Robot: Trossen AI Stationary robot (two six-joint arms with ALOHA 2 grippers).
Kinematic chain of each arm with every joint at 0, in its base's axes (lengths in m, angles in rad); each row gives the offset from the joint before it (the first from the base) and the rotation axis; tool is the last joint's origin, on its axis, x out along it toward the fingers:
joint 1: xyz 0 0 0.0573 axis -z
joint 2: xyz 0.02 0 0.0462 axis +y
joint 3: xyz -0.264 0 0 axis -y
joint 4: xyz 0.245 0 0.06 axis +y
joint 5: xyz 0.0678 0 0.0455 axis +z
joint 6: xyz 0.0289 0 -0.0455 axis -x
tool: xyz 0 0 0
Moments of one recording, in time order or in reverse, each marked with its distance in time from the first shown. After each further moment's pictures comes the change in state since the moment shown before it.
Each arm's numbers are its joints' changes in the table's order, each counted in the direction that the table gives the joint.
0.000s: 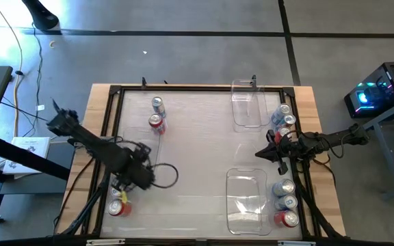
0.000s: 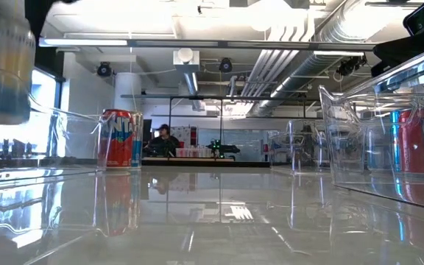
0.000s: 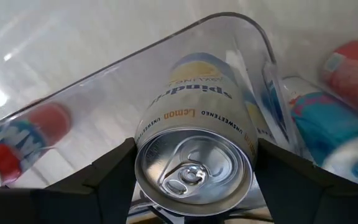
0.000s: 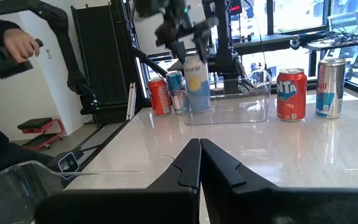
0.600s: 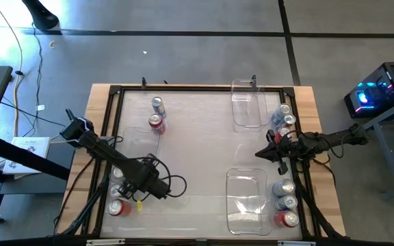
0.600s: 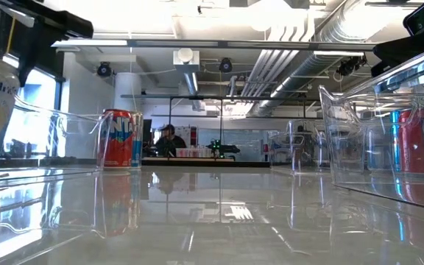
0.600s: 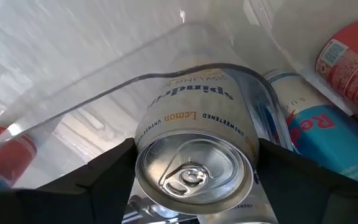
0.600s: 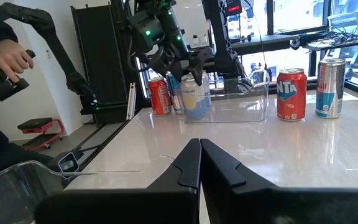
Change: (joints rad) left arm -0.002 0.194 -0.010 -0.041 -0.094 -0.104; right arm 0.000 0.000 0.000 0.000 0.000 0.000
